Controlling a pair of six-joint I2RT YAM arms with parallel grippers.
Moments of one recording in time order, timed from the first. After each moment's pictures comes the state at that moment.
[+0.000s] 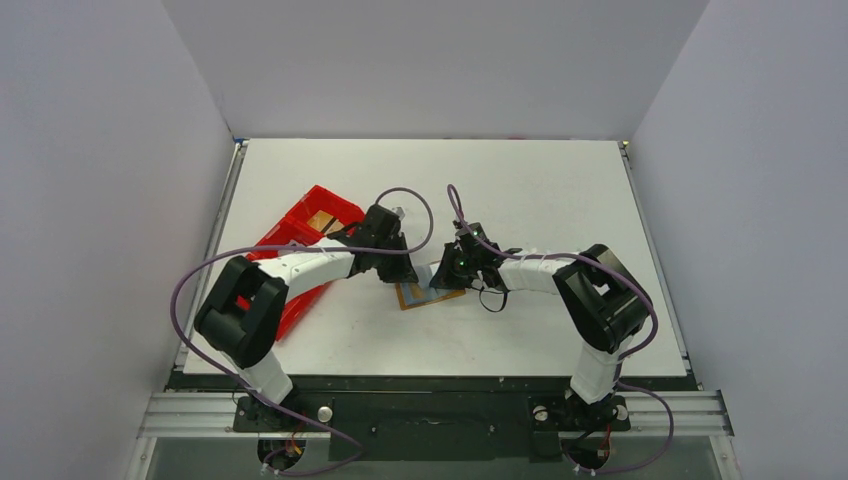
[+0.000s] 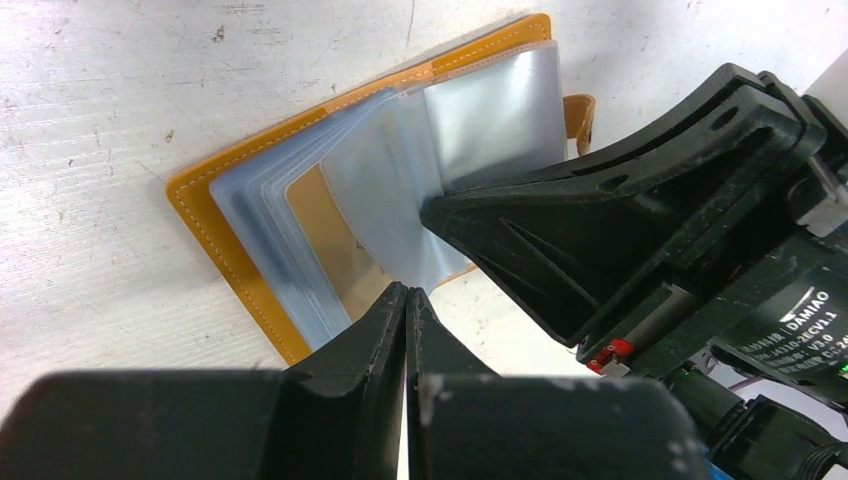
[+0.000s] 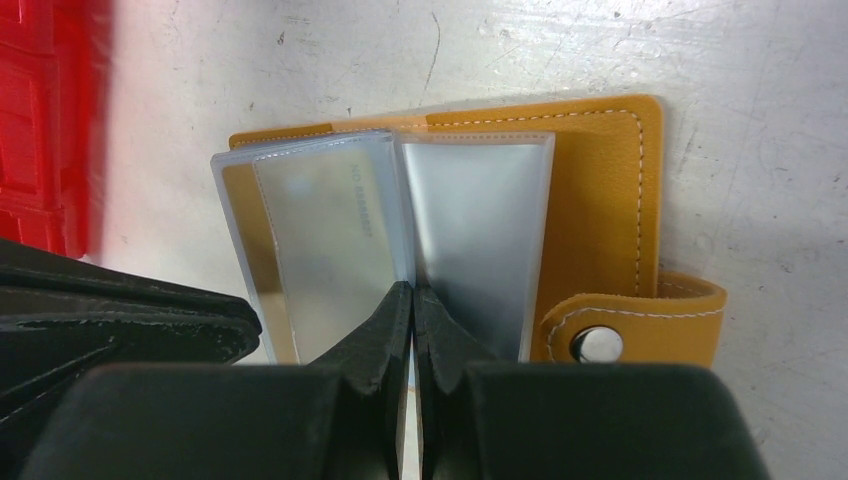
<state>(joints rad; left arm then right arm) -0.60 1.68 1.02 -0.28 0.21 -0.76 0.64 1.80 0.89 0.05 -0.23 0.76</state>
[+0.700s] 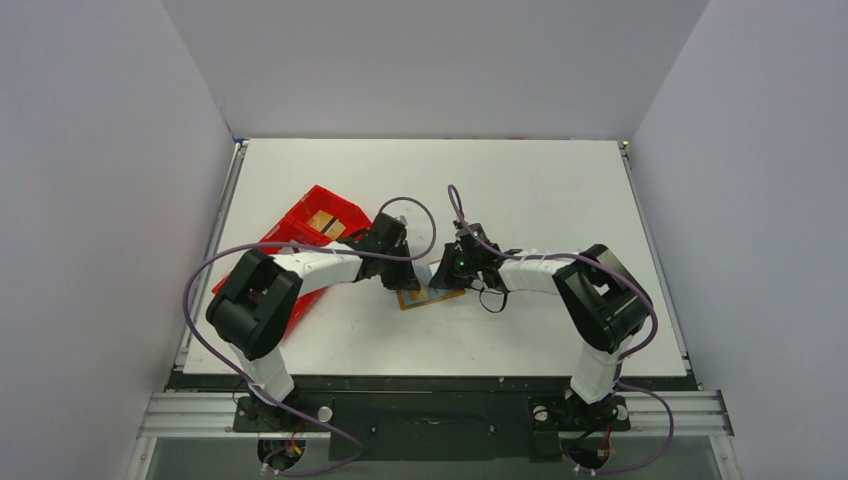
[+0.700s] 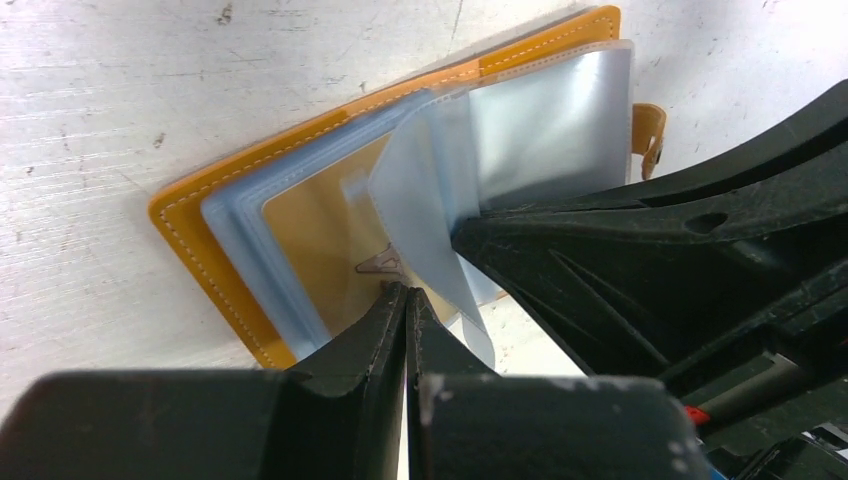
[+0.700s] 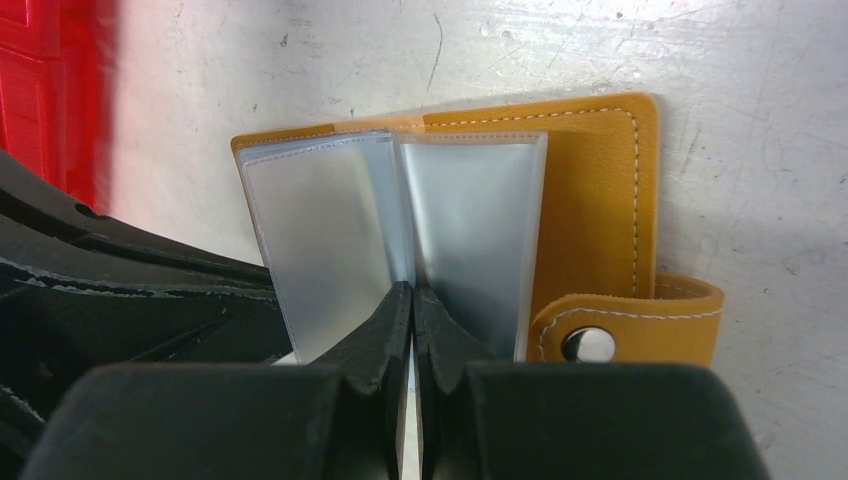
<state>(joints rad) -0.62 1.75 0.99 -0.23 0.18 -0.79 0.64 1.80 0.88 0.07 -0.23 0.76</state>
